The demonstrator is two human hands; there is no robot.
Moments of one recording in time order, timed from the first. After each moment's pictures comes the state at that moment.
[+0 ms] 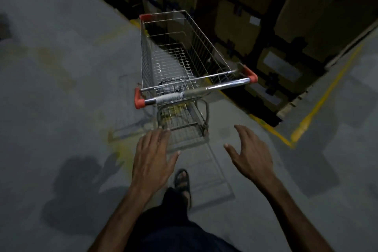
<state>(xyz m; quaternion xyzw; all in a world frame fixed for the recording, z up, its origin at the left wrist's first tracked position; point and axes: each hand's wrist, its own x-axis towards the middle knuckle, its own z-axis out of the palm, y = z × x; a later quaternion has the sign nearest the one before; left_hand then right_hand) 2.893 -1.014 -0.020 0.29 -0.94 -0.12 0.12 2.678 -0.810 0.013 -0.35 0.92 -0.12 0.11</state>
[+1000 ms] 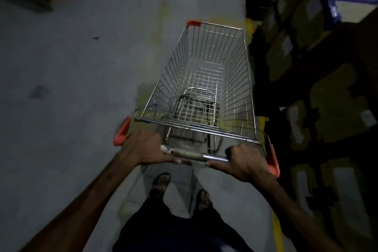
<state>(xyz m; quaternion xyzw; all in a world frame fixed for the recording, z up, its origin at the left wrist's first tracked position) 2.702 -1.066 0.001 0.56 -0.81 -0.11 -0.14 2.383 -1.038 0.004 -0.77 0.60 0.13 0.15</state>
